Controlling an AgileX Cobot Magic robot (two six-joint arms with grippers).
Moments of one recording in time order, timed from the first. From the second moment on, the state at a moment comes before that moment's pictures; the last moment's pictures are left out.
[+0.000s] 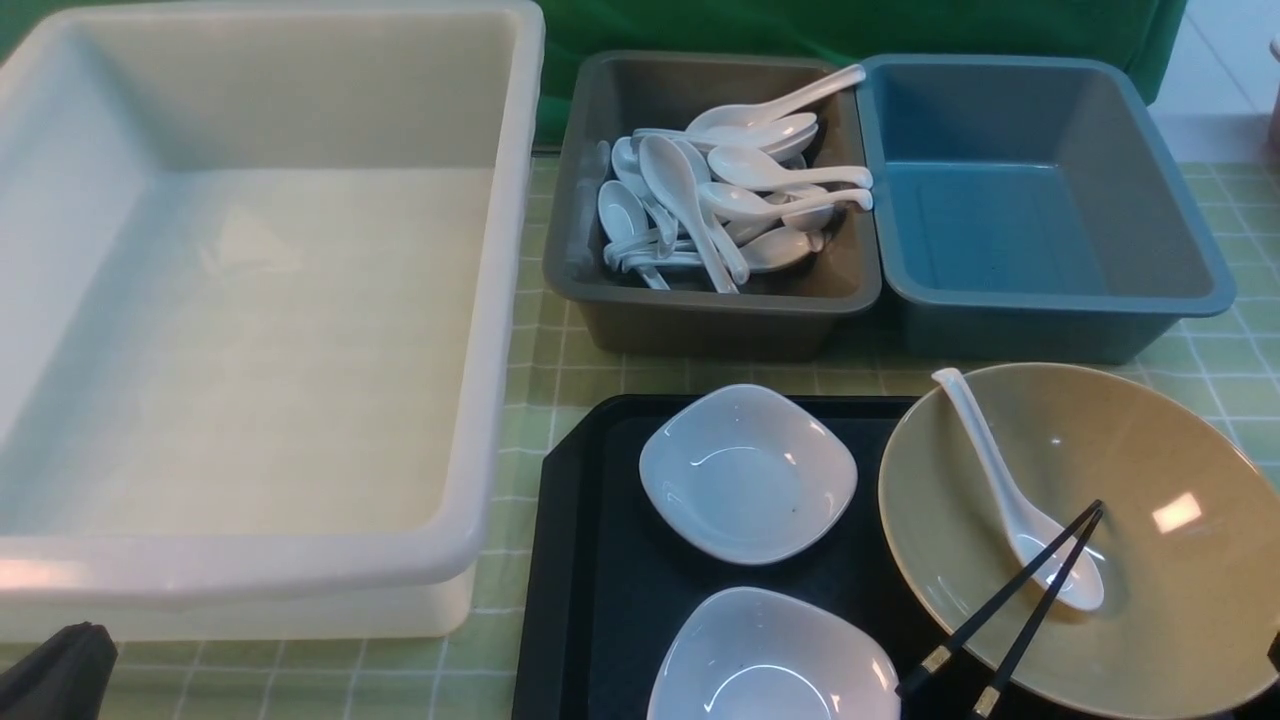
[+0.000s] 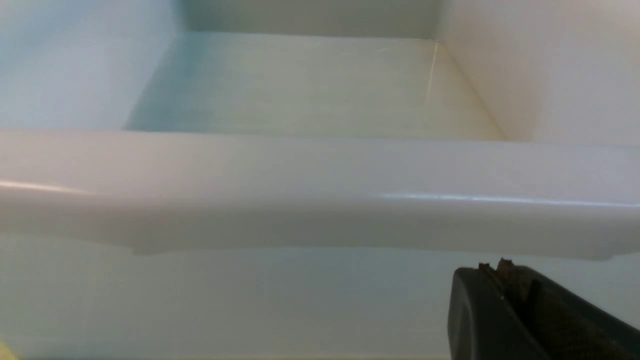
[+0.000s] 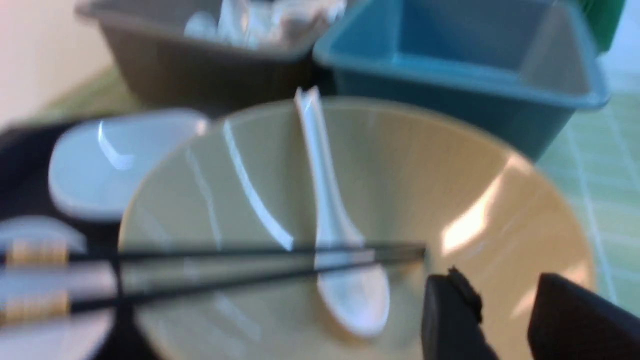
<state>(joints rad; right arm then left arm) 0.12 -0.01 0.03 0.23 0.10 -0.21 -0.10 -0.01 0.03 0.15 0.33 -0.15</state>
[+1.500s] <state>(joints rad) 0.12 0.51 -0.83 0.23 0.37 -0.39 -0.10 0.60 -0.79 0.08 0.36 -0.27</state>
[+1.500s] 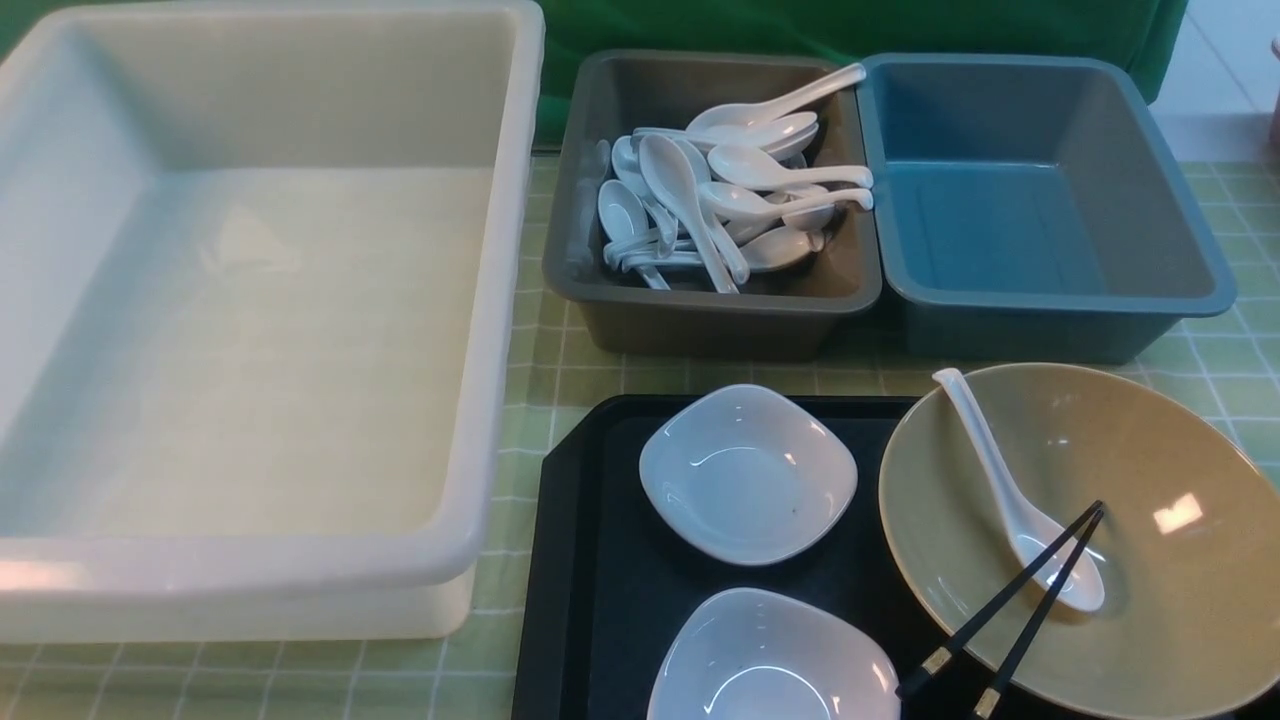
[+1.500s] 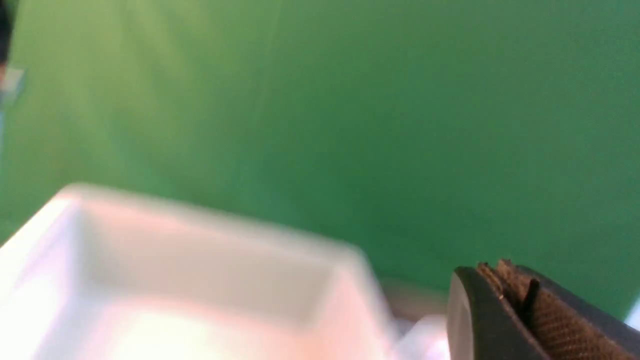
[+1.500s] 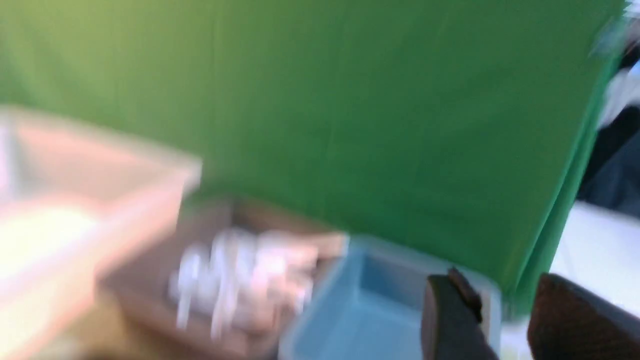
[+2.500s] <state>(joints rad) 0.12 1.14 -0.84 0.45 0.94 -1.46 -0.42 0.71 -0.67 -0.62 0.66 0.42</state>
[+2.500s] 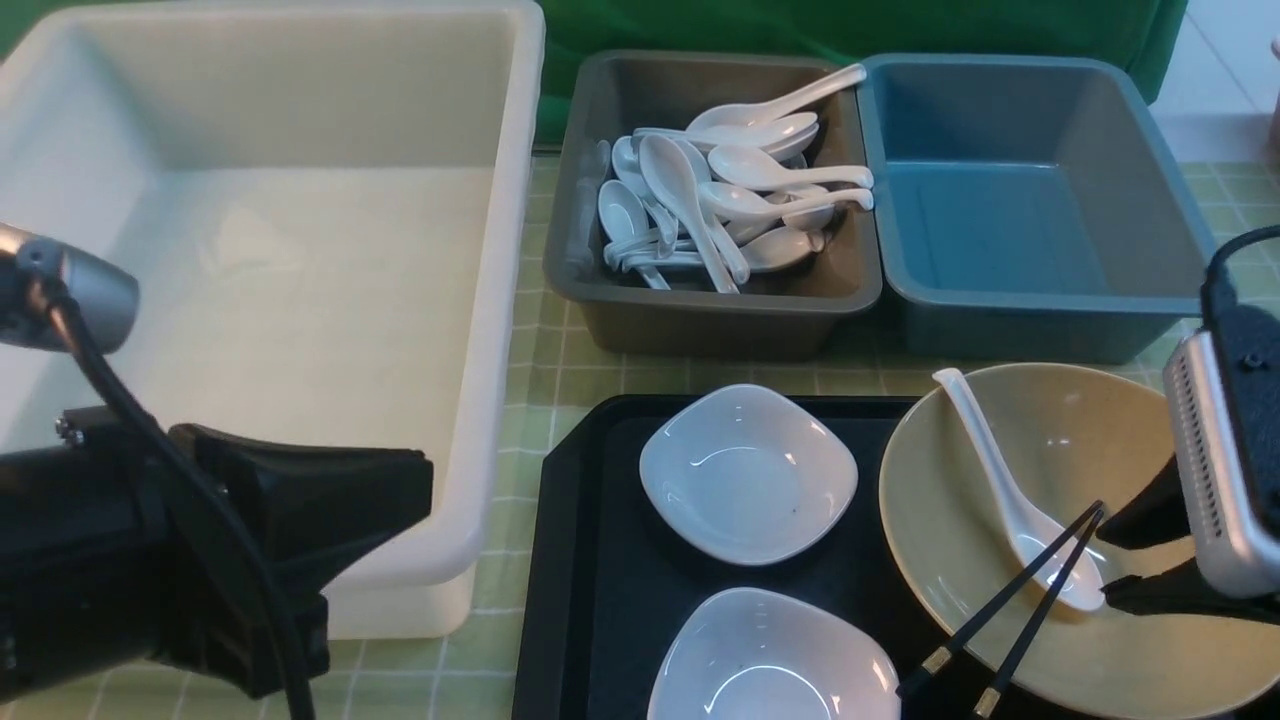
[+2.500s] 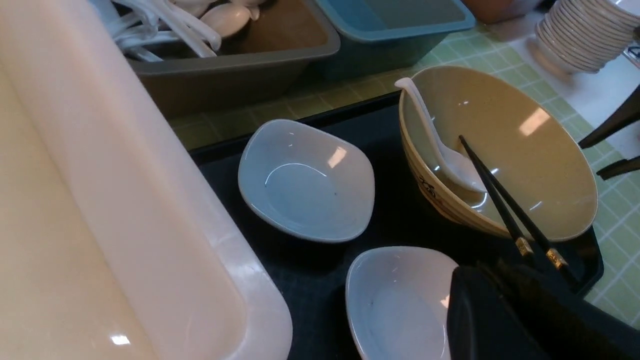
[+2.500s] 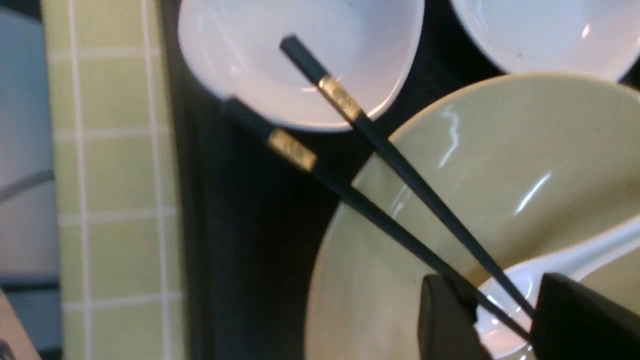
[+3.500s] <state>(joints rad) 0.33 1.47 -0.86 0.11 0.69 -1.49 -0.42 0.71 -0.67 -0.62 0.61 0.46</state>
